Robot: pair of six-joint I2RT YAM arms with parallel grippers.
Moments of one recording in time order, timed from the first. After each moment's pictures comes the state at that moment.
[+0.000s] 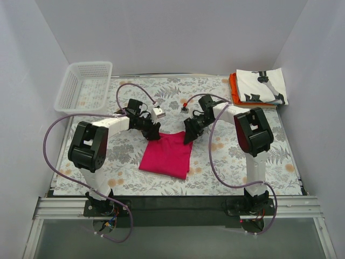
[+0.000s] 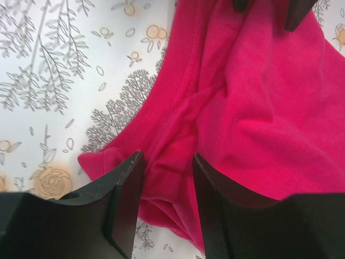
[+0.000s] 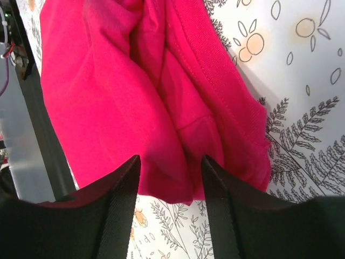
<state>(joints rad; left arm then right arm) -0.32 1.82 1.09 -0.30 0.72 0.56 0.42 2.09 1.41 -0.66 -0.93 -0.32</state>
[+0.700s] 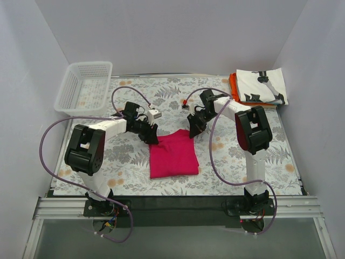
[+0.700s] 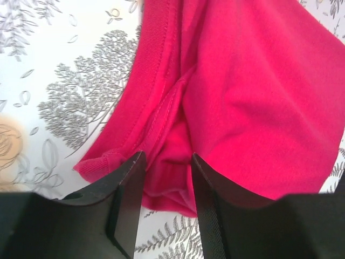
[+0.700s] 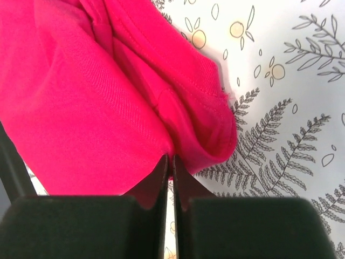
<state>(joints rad) -0.31 1.77 1.01 -0.33 0.73 0.39 0.40 2.13 1.54 -0.80 -0.79 -0.52</state>
